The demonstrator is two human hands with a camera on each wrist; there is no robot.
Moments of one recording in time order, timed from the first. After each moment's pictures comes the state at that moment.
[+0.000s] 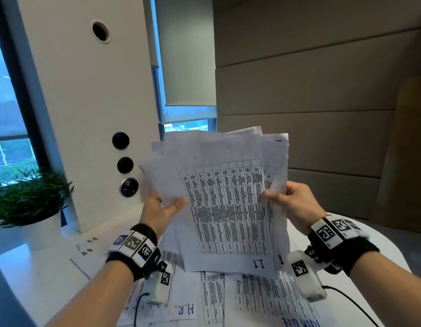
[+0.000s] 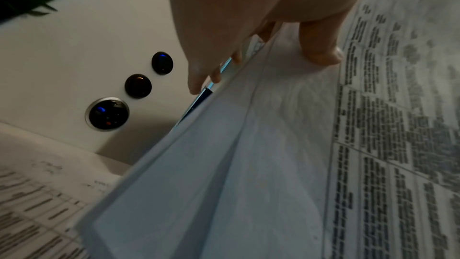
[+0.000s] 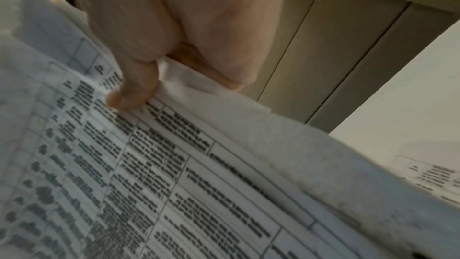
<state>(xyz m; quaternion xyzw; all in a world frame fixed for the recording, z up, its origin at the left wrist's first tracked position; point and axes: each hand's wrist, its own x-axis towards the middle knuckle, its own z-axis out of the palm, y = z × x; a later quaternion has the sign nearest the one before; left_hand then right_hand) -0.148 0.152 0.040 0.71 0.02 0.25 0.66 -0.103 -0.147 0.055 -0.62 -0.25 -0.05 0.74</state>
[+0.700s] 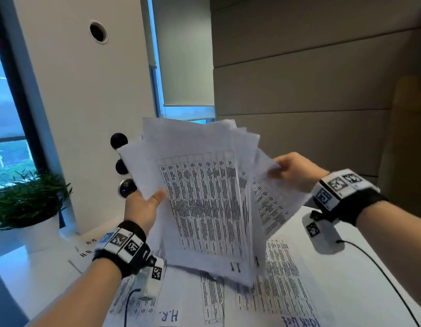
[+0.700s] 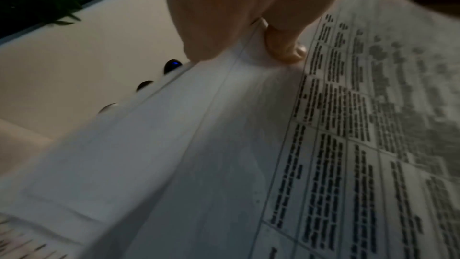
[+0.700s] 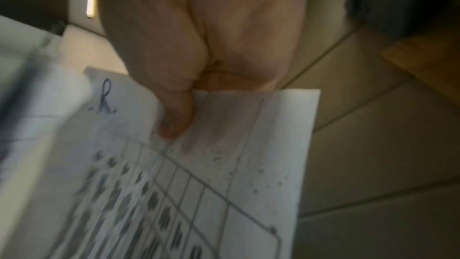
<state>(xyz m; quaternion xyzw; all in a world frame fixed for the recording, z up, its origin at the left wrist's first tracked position) -0.150 0.171 0.052 0.69 0.08 0.36 0.62 -0.091 -0.160 0.131 -0.91 -0.21 -0.15 0.31</state>
